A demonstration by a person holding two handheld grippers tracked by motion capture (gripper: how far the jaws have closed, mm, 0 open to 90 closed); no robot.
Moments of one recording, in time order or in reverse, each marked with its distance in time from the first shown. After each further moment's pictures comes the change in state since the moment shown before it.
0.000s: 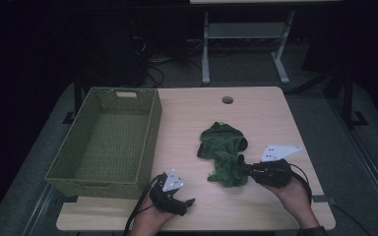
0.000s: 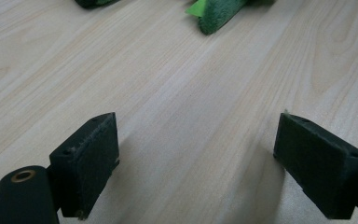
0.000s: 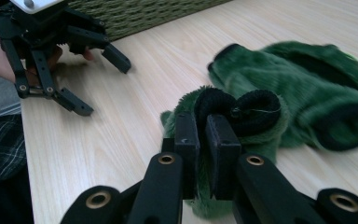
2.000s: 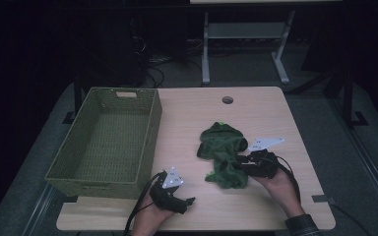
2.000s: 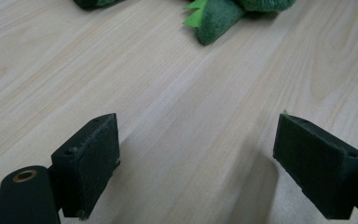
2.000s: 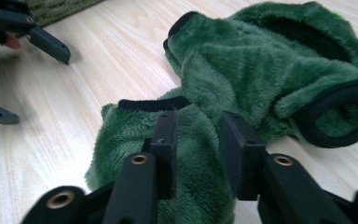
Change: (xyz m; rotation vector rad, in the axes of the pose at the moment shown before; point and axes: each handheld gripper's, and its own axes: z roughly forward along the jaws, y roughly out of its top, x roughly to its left) left arm 0.005 0.005 0.001 0.006 -0.022 -0.021; right arm -0.028 -0.002 0.039 0.090 -0.095 0.103
